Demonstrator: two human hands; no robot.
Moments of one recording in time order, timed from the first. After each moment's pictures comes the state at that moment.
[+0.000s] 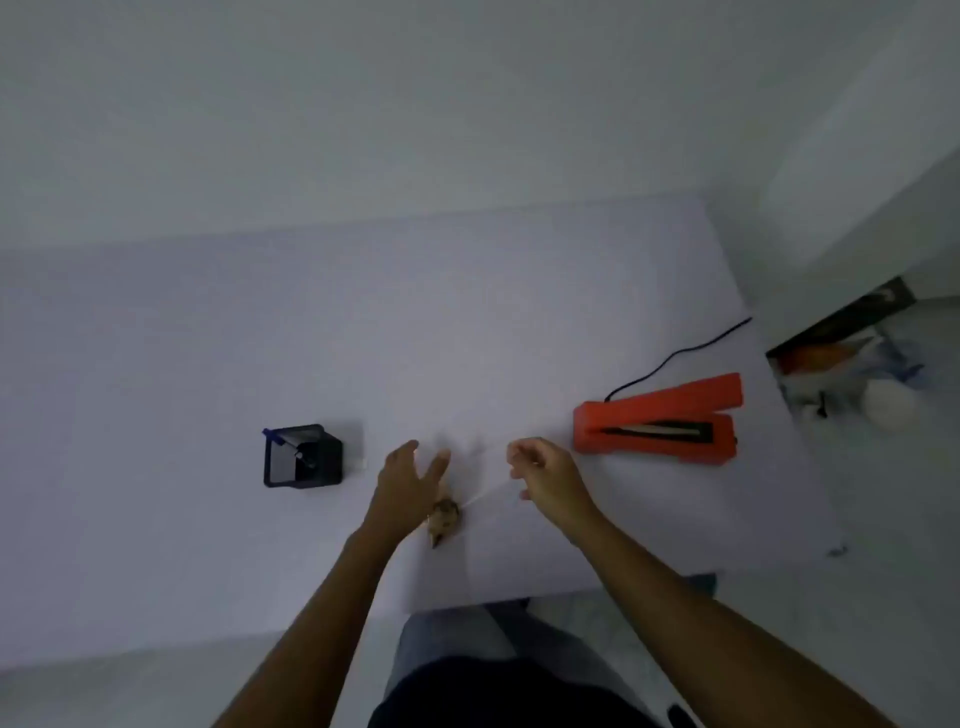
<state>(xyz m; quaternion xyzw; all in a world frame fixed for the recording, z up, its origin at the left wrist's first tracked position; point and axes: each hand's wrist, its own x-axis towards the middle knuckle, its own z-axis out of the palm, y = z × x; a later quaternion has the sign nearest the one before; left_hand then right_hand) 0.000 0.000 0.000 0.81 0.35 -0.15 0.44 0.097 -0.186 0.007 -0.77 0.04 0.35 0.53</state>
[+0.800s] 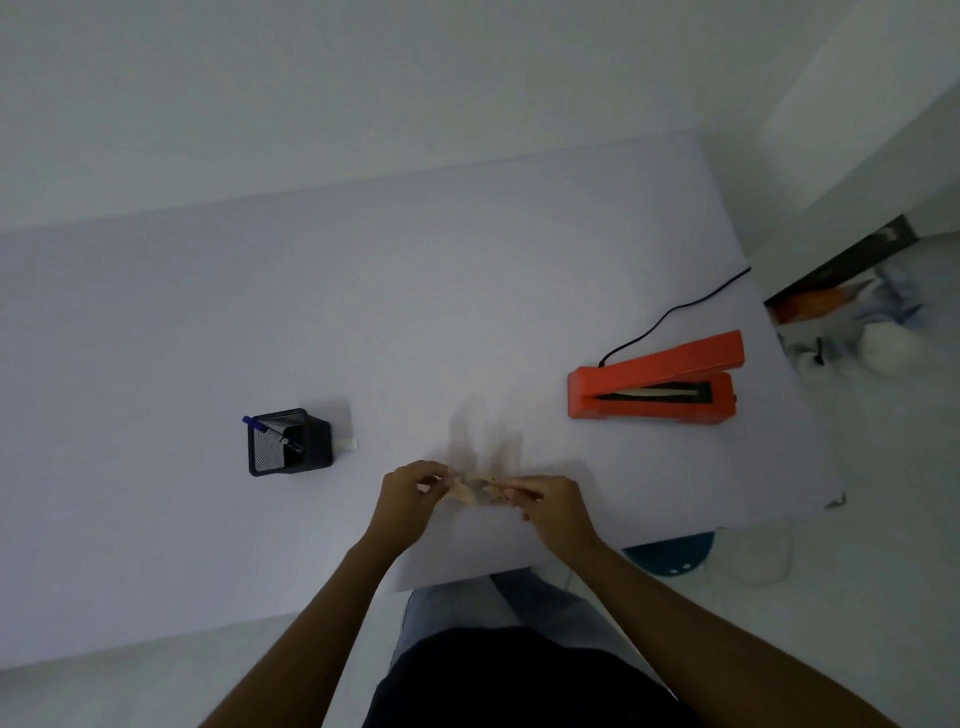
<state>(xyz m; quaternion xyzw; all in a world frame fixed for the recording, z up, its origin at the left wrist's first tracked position) -0.028 -0.010 -0.040 0.85 0.23 -0.12 0.45 0.044 -0.229 -0.064 -0.80 -0.04 0.32 0.50</state>
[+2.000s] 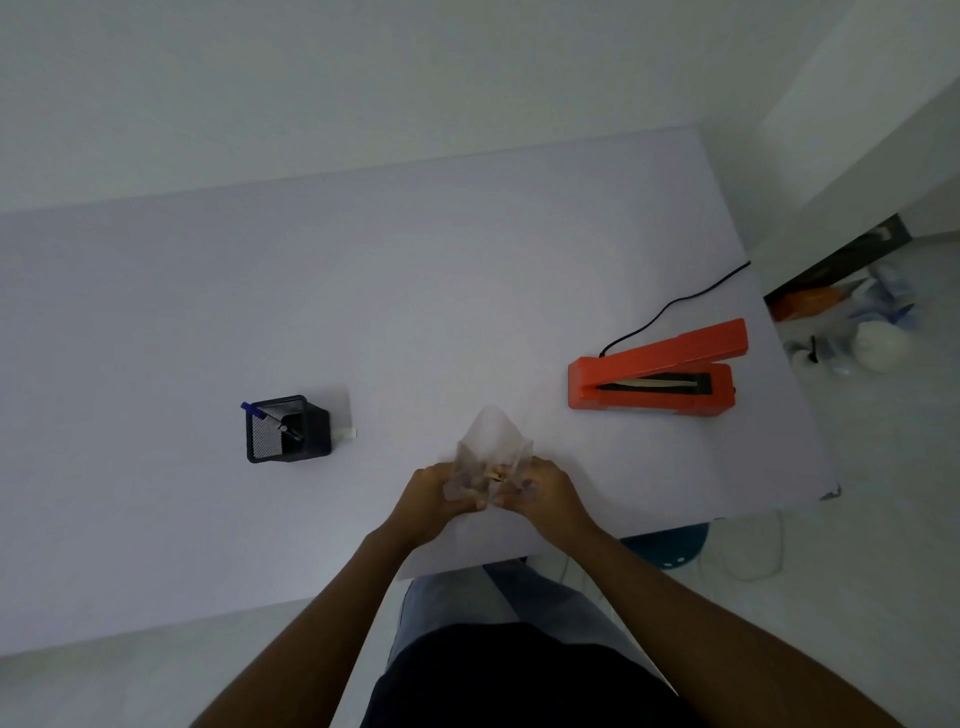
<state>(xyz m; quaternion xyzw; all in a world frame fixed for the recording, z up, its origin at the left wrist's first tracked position) -0.031 -0.030 -0.057 0.81 0.18 -0.21 0.52 0.044 -0.228 -0.077 -0.82 -0.13 0.30 0.47</state>
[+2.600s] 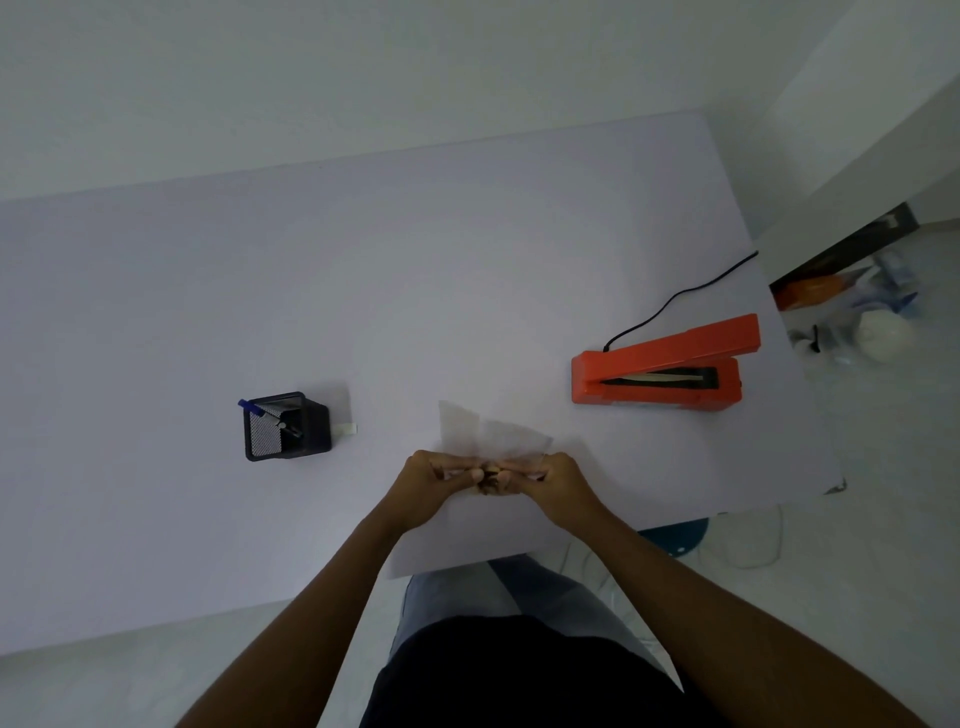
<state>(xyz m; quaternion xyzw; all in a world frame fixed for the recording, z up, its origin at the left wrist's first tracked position) -0.018 -0.015 -0.048 0.75 0.13 -0.17 0.63 0.061 -0.229 -0.062 -0.77 -0.10 0.37 0.51</state>
